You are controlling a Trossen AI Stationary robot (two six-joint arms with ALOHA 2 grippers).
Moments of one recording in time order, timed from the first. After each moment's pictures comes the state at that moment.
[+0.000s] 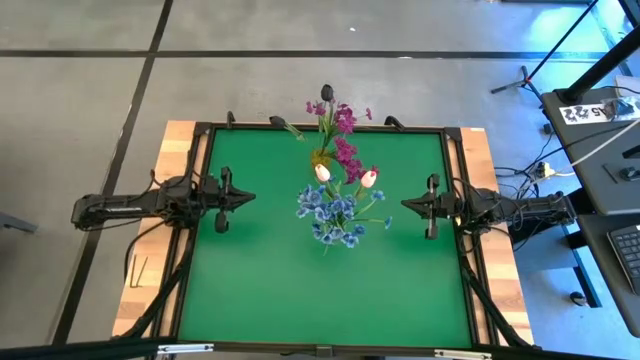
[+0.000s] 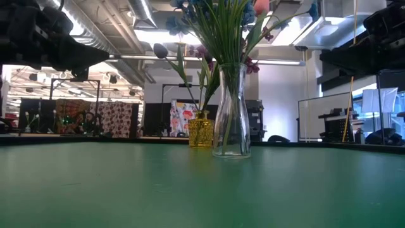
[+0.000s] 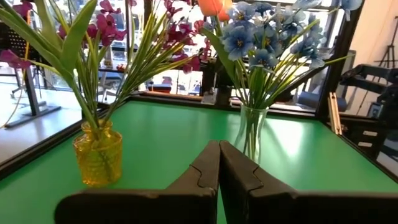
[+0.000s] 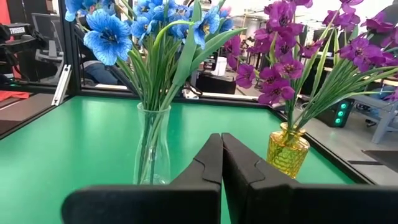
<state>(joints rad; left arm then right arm) 0.12 0.09 0.01 0.09 0.00 -0.08 0.12 0.02 0.01 0.05 0.19 -0.12</state>
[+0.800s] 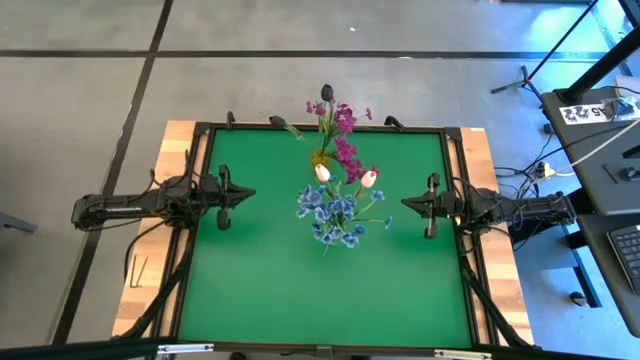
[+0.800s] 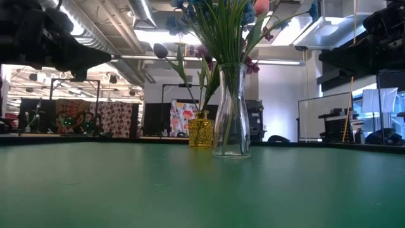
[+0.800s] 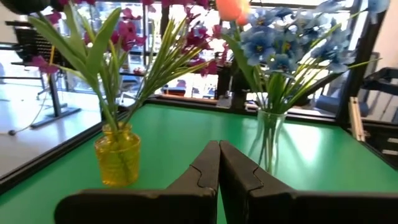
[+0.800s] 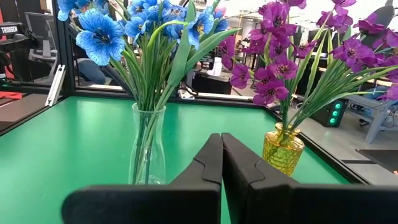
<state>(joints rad) 0.12 0.09 0.01 0.10 -0.07 -0.07 0.12 0.02 0.01 0.05 0.21 -0.13</state>
